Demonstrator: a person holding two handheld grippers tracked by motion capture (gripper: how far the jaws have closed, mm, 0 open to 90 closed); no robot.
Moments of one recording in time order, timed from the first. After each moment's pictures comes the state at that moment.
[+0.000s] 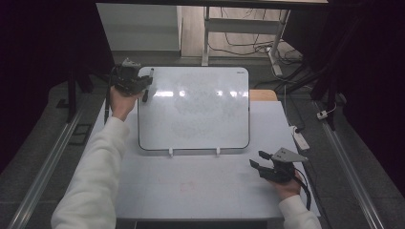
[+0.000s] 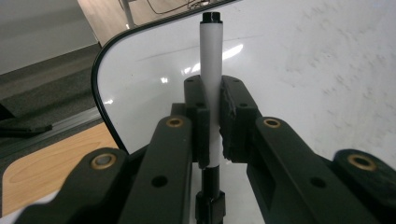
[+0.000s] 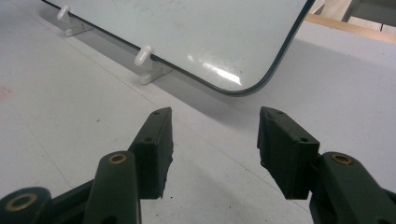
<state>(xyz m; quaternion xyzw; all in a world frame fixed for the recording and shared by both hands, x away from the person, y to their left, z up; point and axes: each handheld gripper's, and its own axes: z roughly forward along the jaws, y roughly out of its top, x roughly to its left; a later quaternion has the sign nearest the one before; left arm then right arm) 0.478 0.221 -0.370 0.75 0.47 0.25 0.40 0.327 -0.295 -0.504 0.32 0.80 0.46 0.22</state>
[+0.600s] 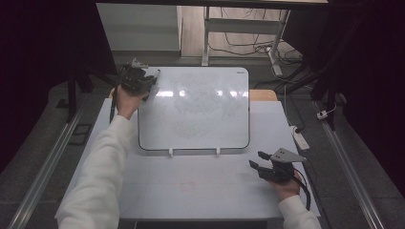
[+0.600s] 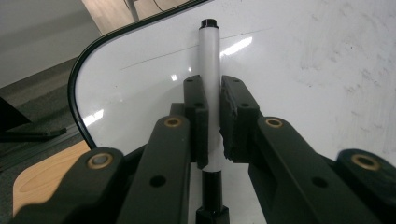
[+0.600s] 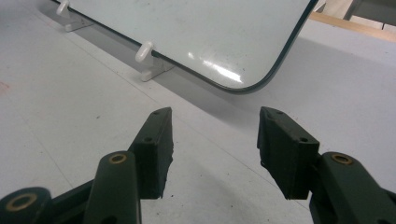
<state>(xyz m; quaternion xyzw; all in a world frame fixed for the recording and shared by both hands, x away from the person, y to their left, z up) 0.490 0.208 -0.378 0.76 0.45 0.27 0.38 0.327 -0.294 -0.506 0.32 0.80 0.45 0.22</state>
